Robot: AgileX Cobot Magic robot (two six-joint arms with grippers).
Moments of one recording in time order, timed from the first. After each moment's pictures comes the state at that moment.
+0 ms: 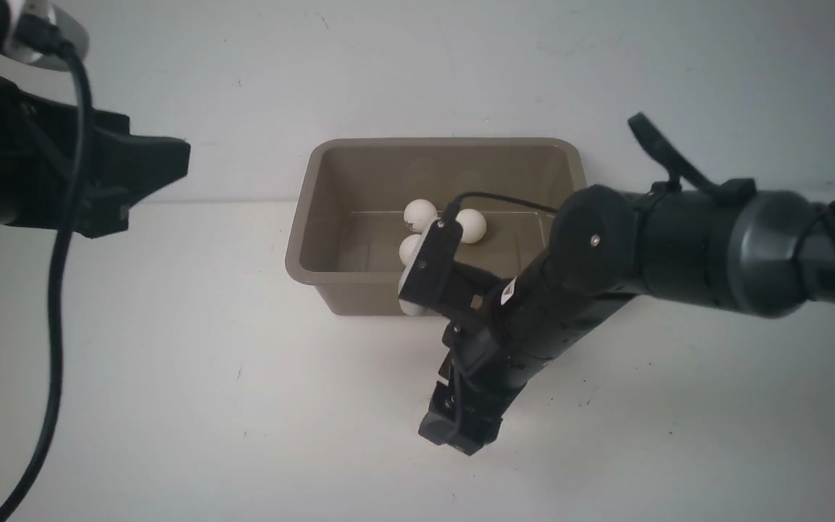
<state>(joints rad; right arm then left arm) 0.63 1.93 -1.28 0.49 0.73 -1.05 0.08 1.01 -0.95 -1.00 0.71 1.12</state>
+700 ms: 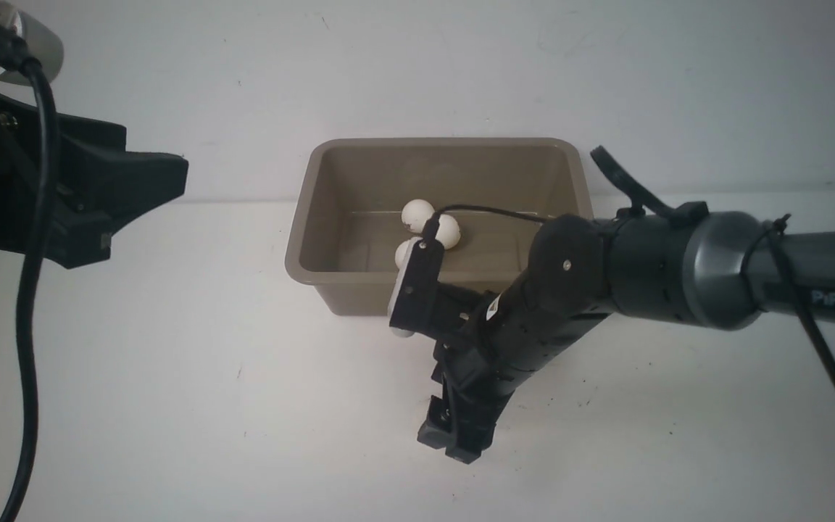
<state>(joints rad) 0.64 1.98 -1.29 0.50 0.67 -1.09 0.08 1.01 -0.95 -0.98 0.76 1.10</state>
